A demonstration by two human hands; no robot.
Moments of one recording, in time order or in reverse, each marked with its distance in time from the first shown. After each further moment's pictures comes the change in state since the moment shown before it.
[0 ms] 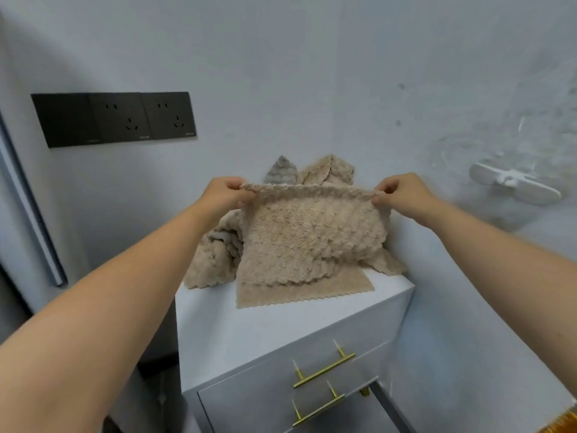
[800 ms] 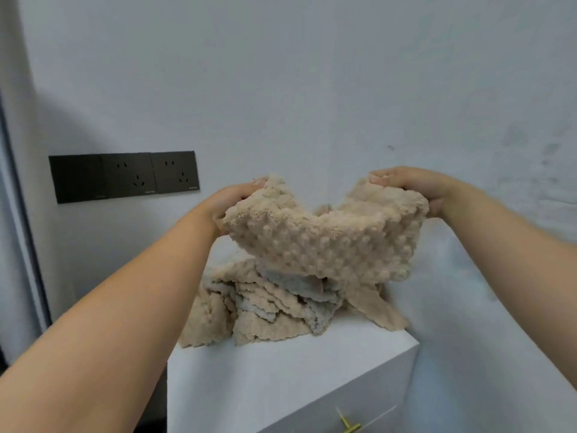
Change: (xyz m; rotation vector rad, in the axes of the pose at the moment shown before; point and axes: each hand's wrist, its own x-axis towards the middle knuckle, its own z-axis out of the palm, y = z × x) left_hand 0.012 0.091 -0.008 -0.503 -0.321 -0.084; right_hand 0.012 -0.099 -0.069 0.565 -0.468 0.049
